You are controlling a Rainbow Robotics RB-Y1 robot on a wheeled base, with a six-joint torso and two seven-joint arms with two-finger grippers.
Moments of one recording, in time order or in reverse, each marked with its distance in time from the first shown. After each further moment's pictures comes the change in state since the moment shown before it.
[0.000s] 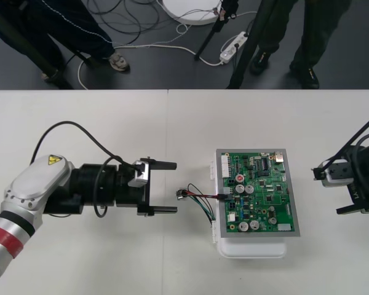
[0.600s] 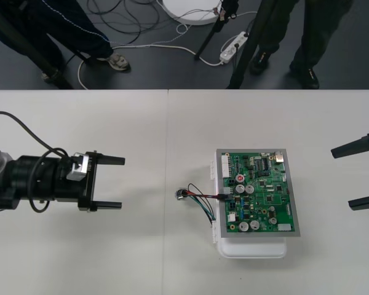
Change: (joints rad) right arm 0.078 -0.080 -0.162 0.221 -0.742 0.005 0.168; left arm 0.075 0.151 0.244 -0.034 -0.052 -0.225 0.071
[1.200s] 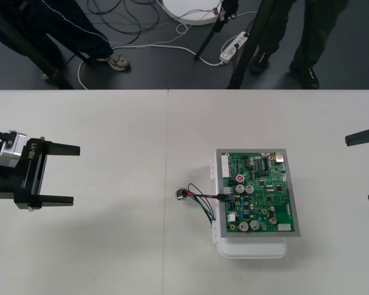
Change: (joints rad) right arm 0.042 -0.092 0.000 0.060 -0.283 0.004 0.217; left arm 0.179 0.136 0.288 -0.352 0.032 -0.105 0.350
